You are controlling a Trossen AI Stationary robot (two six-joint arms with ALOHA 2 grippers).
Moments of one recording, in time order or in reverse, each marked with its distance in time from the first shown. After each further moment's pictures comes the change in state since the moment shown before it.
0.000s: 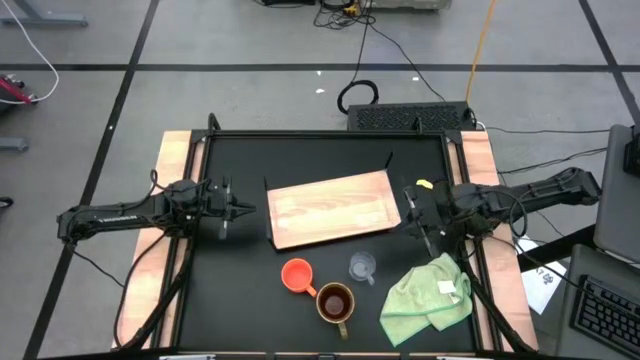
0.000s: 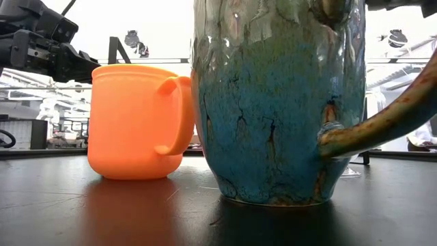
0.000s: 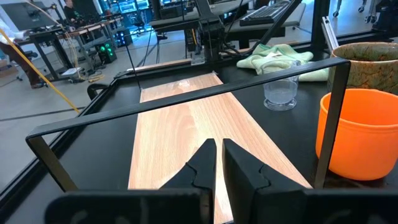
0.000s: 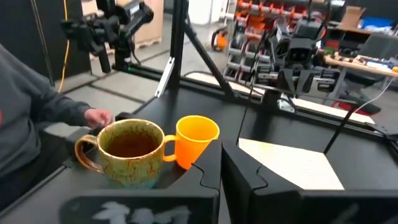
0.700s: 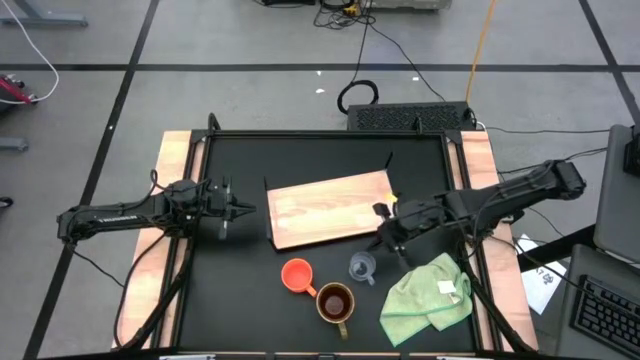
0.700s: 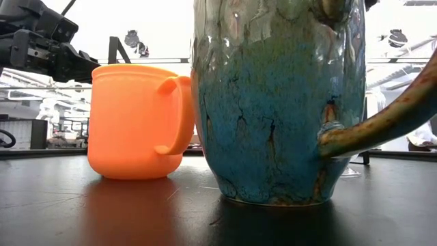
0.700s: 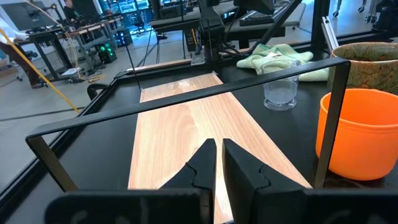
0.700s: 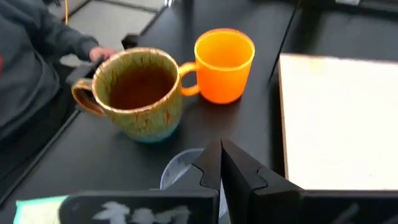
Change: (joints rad) left arm 0.000 0.000 0.000 0.000 0.000 0.000; right arm 0.043 0.454 0.313 -0.322 0.006 0.112
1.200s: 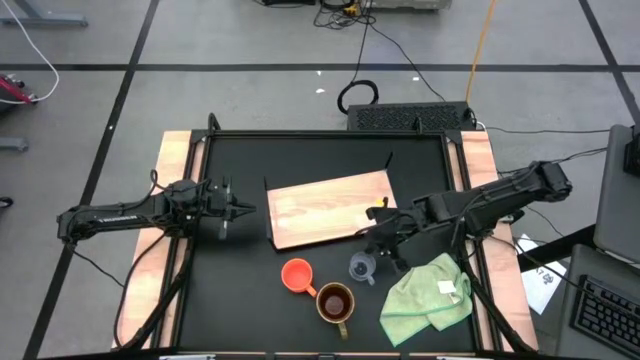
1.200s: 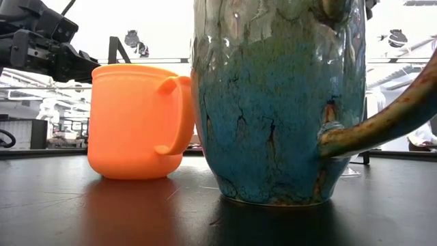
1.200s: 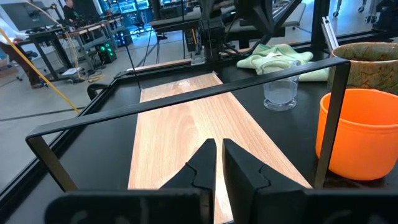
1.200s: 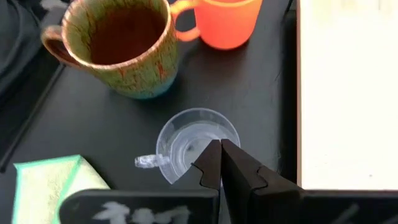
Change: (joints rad) left arm 0.000 0.000 0.000 0.000 0.000 0.000; right arm 0.000 0.181 0.156 -0.229 -0.005 -0.007
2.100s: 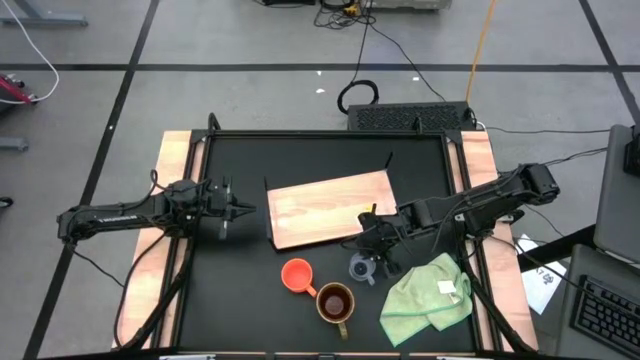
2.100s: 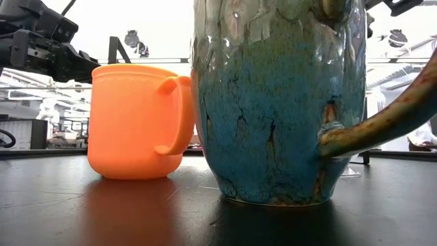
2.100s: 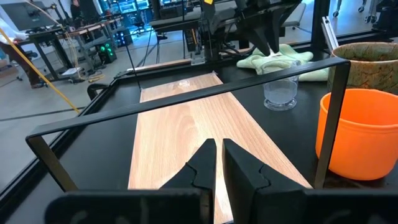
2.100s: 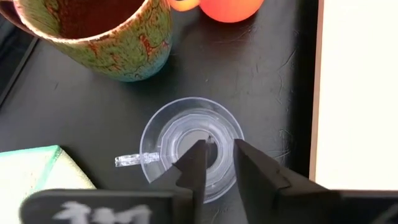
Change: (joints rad) left arm 0.000 0.000 0.000 0.000 0.000 0.000; right arm -0.003 0.110 0.023 -0.003 -0.001 -0.025
